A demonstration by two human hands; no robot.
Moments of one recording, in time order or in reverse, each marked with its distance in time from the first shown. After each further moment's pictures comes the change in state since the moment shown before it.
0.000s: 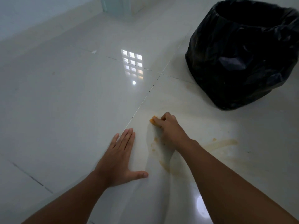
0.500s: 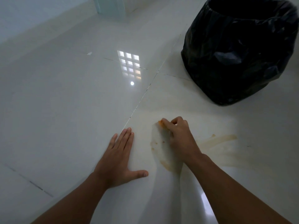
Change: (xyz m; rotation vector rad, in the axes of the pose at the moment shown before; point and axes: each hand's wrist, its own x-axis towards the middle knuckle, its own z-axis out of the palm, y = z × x) left_hand 0.001 0.000 -0.002 0.013 -0.025 0.002; right_hand -0.044 0.026 0.008 0.012 0.206 -0.086
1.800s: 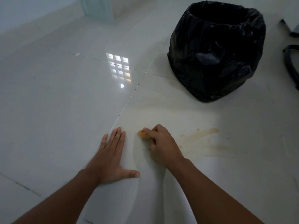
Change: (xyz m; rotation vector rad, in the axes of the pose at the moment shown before) left_hand -0.003 0.013 -0.008 0.010 -0.179 -0.052; right_hand -0.034 -0.039 -0.001 0.035 -0.052 0.016
